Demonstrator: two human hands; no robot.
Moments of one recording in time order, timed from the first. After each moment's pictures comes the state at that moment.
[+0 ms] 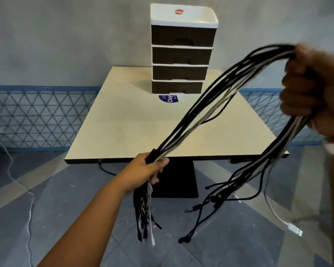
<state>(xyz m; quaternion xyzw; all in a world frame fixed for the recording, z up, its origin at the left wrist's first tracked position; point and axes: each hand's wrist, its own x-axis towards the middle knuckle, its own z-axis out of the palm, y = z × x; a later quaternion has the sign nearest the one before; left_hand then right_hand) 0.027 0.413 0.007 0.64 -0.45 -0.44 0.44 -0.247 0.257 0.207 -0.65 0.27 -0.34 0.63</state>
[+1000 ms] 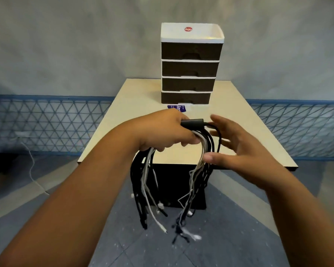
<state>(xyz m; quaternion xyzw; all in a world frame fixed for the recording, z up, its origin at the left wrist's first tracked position) -0.019 0.391 0.177 0.69 -0.58 -0.35 0.24 -0.219 0.304 0.116 -0.81 0.25 -0.24 0.48</state>
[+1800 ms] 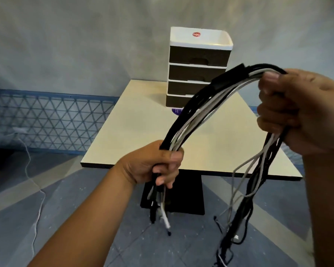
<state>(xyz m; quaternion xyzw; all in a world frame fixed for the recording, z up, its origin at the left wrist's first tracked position) 0.023 0.416 0.089 0.28 -0.53 -0.67 0.45 -0.207 0.302 0.218 -0.69 0.15 -0.36 0.61</state>
